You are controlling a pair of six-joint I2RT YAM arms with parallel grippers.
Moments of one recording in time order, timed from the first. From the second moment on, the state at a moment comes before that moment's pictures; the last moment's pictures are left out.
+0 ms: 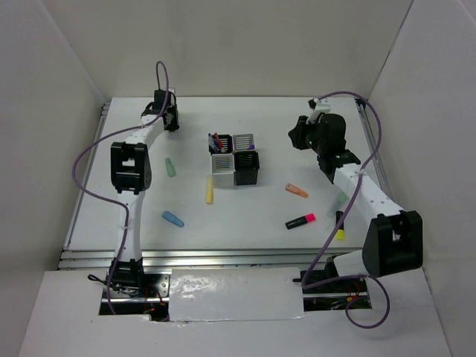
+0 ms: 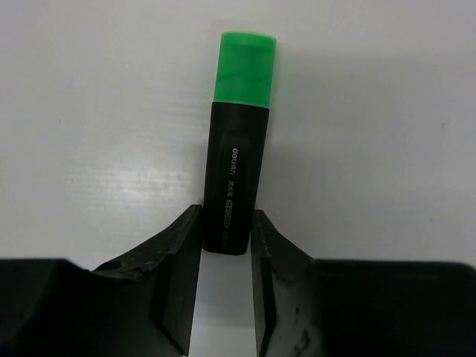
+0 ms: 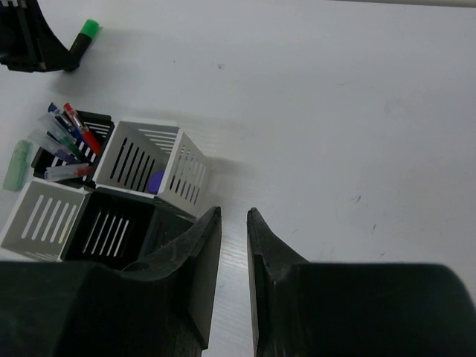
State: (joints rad) left arm -0.05 2.57 2.24 -0.41 -0.12 -0.11; right arm 0.17 1.38 1.00 0.08 -0.19 0.15
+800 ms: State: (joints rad) left arm 0.04 2.13 1.66 -0.85 0.05 0.02; right arm 0.20 1.24 1.08 -0.23 -0.20 0.16
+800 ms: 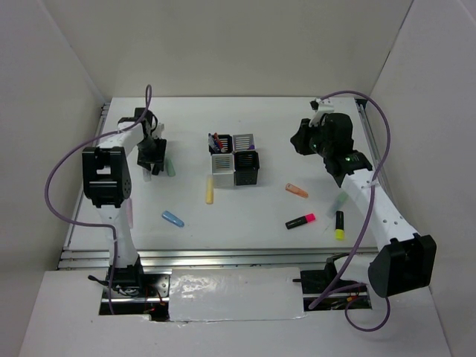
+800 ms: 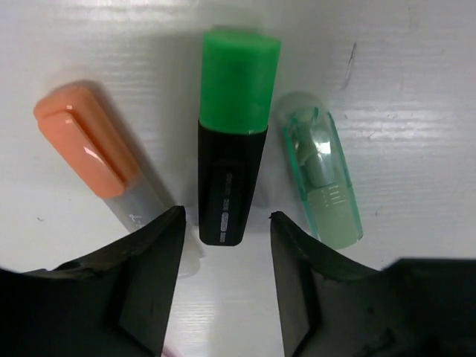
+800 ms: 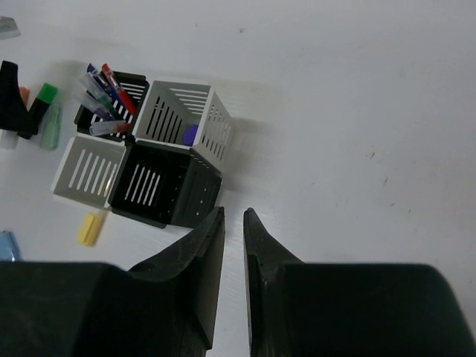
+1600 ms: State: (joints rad) left arm 0.01 2.41 2.10 -1.00 0.00 0.03; right arm 0.20 1.23 1.08 -0.26 -0.23 0.16
